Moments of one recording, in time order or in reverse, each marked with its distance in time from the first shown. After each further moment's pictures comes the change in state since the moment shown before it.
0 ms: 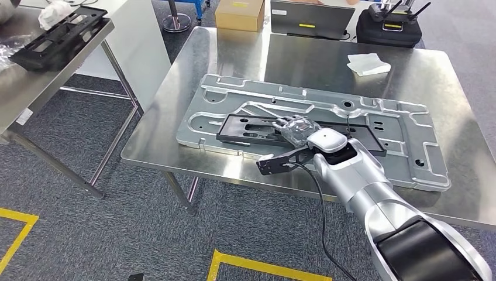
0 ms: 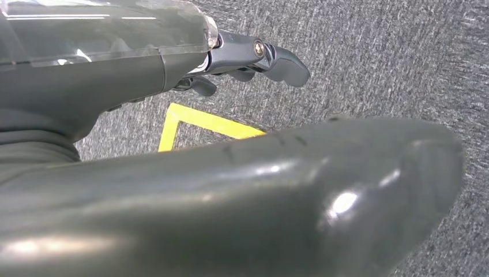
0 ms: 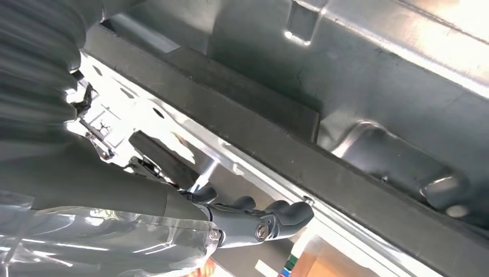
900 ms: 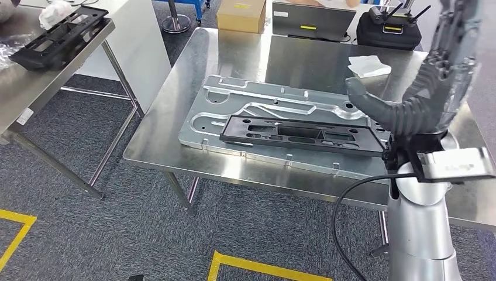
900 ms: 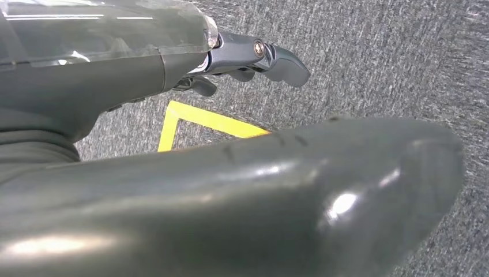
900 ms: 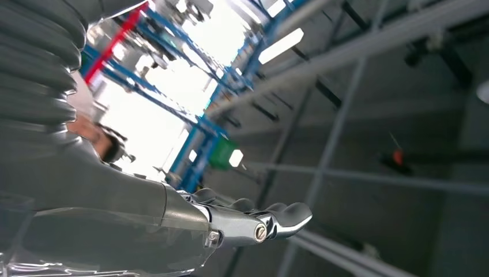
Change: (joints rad) left arm 0.003 -0.002 0.014 0.000 -0.011 -0.010 0.000; right arm 0.424 -0.139 -0.511 -1.308 -0.992 -0.305 -0.359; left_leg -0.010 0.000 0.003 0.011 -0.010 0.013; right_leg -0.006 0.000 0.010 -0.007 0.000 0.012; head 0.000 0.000
